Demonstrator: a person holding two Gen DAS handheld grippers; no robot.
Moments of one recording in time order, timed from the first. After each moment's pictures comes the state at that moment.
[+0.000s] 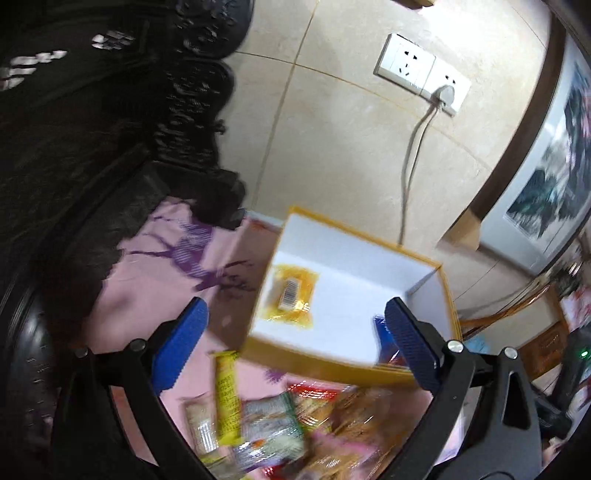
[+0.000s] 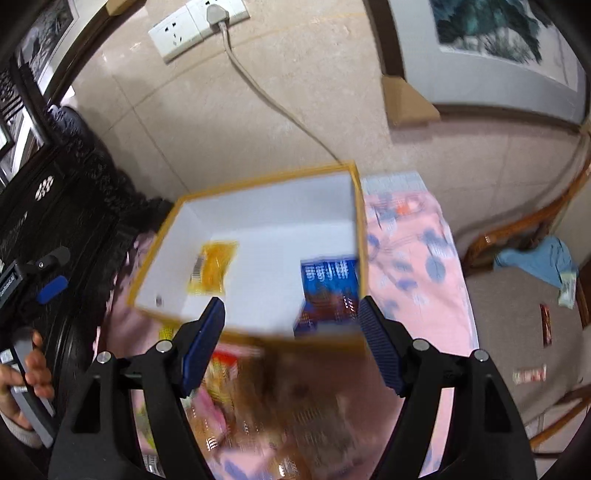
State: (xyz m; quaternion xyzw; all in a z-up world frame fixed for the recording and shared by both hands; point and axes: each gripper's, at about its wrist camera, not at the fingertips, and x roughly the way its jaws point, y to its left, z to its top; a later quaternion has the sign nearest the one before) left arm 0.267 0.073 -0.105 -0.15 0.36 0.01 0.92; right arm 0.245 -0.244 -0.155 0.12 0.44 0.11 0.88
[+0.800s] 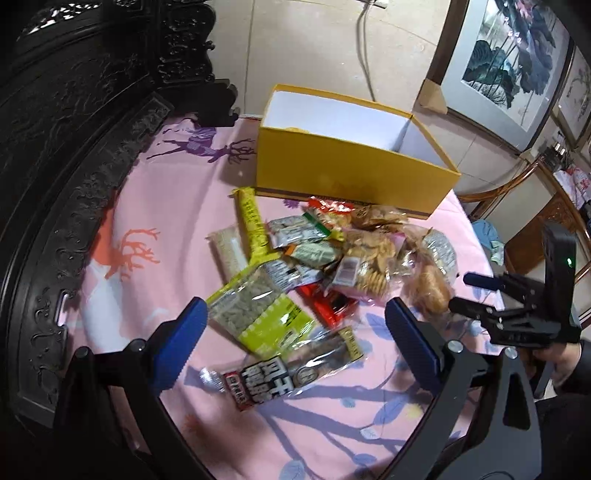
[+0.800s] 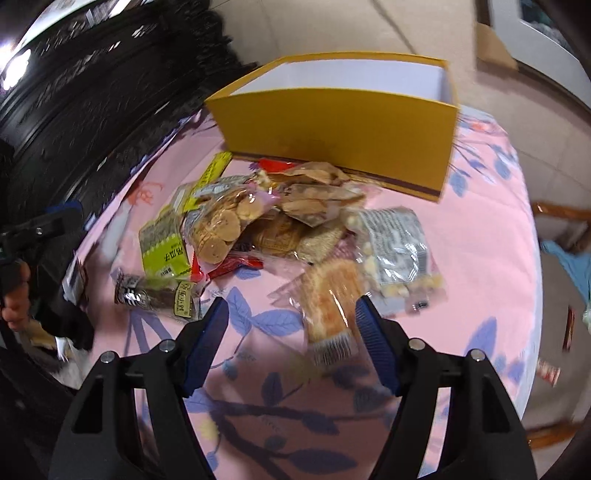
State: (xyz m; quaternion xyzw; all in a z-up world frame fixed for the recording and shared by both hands) left arm 0.092 0.051 -0.181 -0.05 0.45 -0.04 0.89; right arm 0.130 -0.187 -0.246 -0.02 0.49 0.27 0.83
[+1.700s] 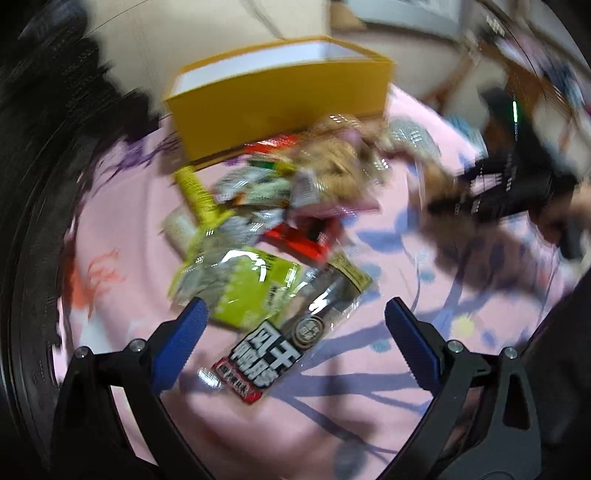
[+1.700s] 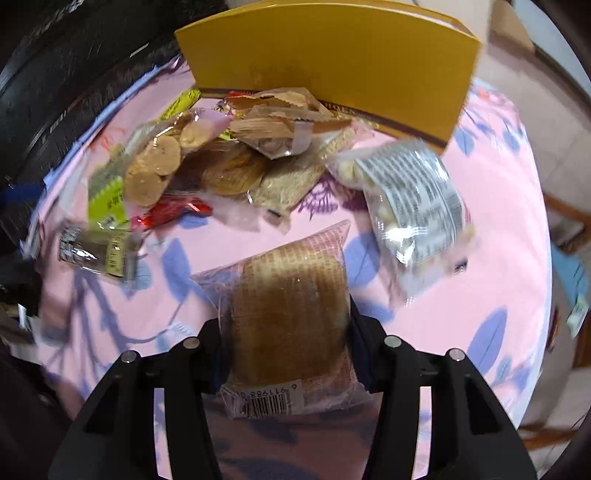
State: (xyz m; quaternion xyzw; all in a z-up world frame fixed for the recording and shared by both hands) left arm 0.074 0.003 -0.249 0.16 0.47 -0.17 0.85; right arm 0.127 -0.205 -0.293 -0.04 0.55 0.24 0.80
